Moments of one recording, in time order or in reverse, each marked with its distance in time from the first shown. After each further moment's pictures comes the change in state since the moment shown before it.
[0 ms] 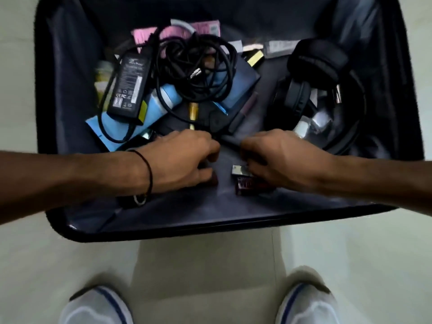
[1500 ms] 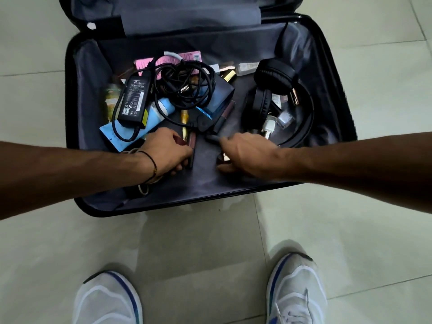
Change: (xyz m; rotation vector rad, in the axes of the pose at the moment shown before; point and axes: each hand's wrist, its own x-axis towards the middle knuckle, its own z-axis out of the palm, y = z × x) left_hand -0.019 0.015 0.010 -0.762 0.317 -0.597; right_hand -0.004 -0.026 0.014 -0.261 0.000 0.079
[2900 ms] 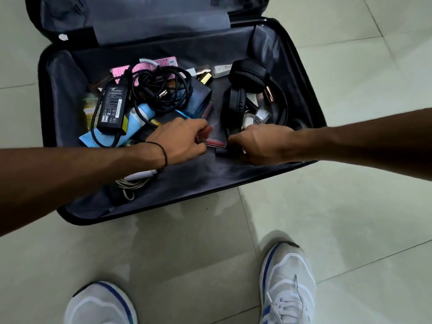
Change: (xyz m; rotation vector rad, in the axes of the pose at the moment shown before) left_hand 0.019 0.036 0.020 0.554 -0.047 0.651; right_hand -0.043 0.033 -0.025 0.002 -0.149 0.132
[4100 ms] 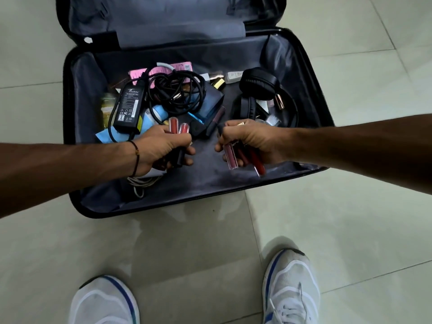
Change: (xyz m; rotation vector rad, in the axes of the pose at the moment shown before) left_hand -0.038 -0.018 -0.021 -1.026 -0.082 -0.603; right_hand 0.023 -0.022 -0.008 1.600 -0.134 0.144
